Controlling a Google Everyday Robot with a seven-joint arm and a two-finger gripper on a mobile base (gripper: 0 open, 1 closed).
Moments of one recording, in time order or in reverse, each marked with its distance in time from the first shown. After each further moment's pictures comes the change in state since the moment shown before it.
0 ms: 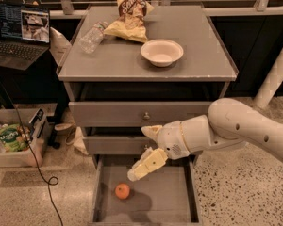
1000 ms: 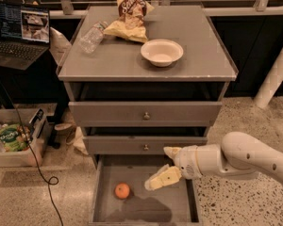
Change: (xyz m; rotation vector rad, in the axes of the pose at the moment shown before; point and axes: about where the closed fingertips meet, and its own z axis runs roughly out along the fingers) arm 0.109 -0.048 -0.001 0.142 -0.014 0.203
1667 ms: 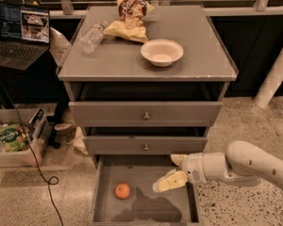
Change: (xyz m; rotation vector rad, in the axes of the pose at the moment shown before) arm 0.046 -0.036 0.001 -0.012 -0.020 0.097
